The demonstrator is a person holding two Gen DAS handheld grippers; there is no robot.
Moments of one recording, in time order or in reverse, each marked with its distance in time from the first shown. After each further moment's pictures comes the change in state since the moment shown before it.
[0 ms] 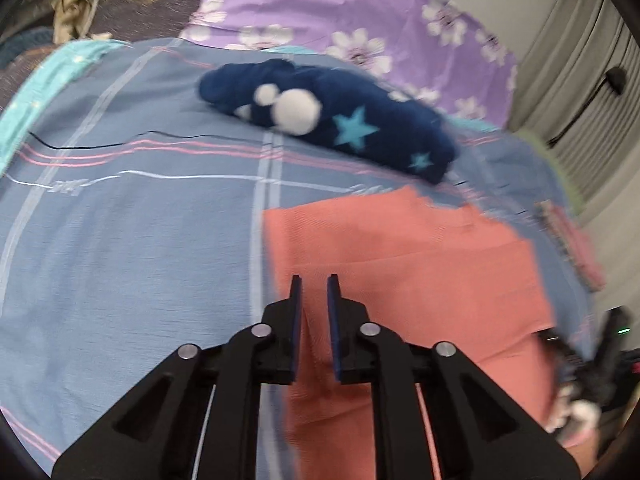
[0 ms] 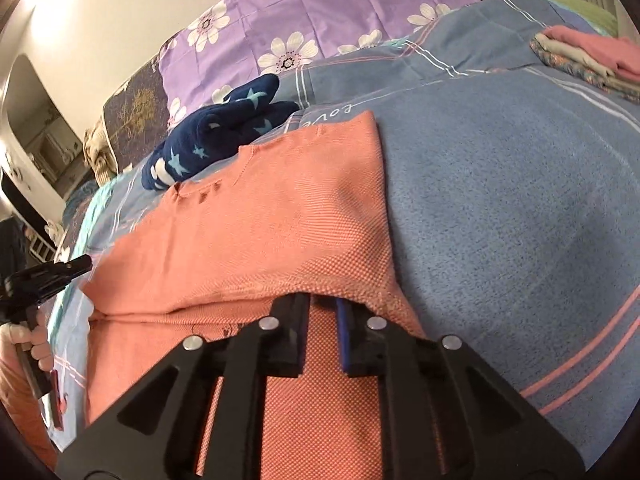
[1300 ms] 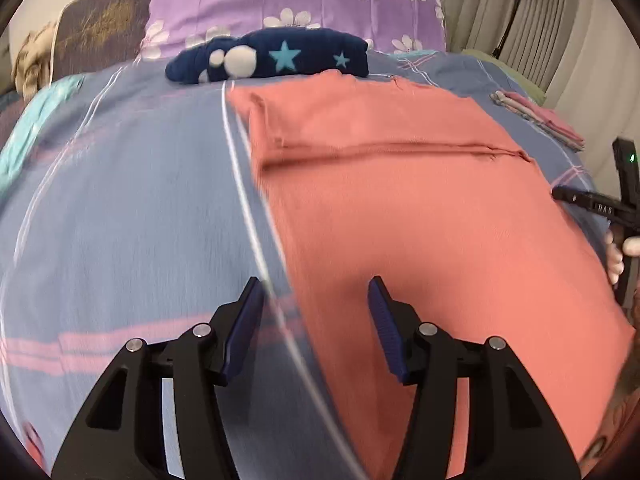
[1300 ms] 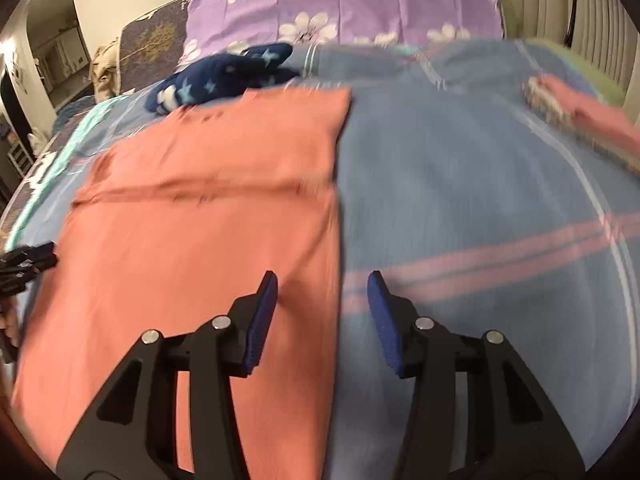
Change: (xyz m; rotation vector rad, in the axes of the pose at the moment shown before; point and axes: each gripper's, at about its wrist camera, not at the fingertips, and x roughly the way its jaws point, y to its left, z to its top) left arm -0.066 -0.009 -0.161 0.297 0.001 -0.050; right arm -0.076 -0.018 -0.053 -0.244 0.088 -0.095
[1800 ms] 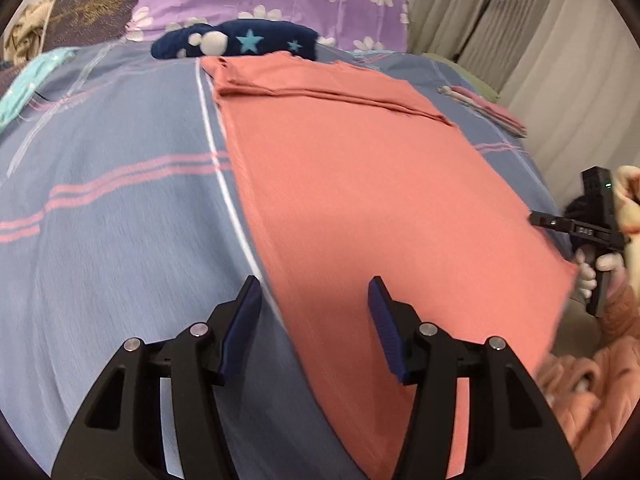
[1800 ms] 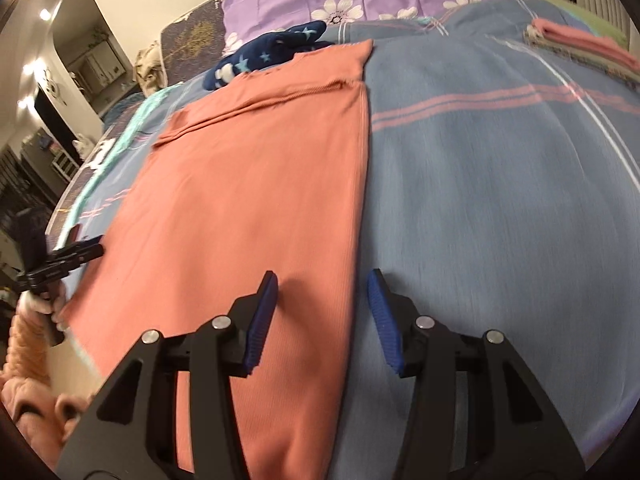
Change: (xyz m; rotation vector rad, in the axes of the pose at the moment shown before) left arm -0.065 -0.034 -0.089 -0.027 0.008 -0.180; right arm -0.088 -0.012 -0.116 0.055 0.040 0.212
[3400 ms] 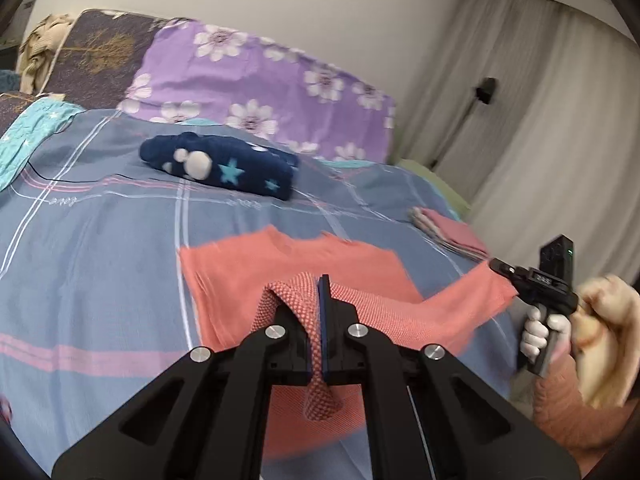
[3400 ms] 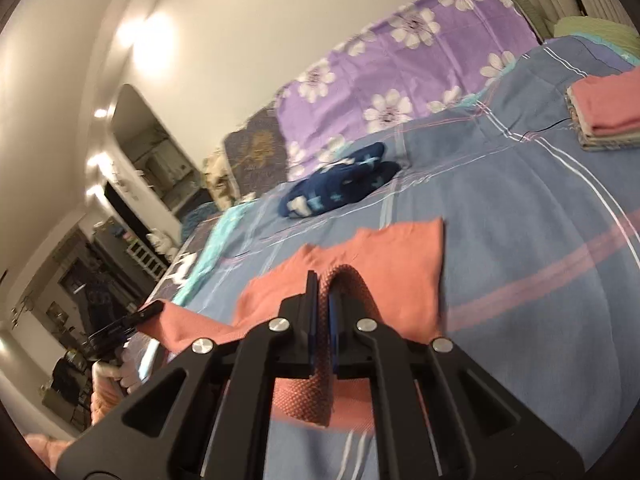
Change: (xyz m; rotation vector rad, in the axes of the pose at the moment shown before) left arm -0.042 0.004 0.145 -0.126 -0.317 -0.076; right arm -0.039 0.002 0.148 0.119 -0.307 0.267
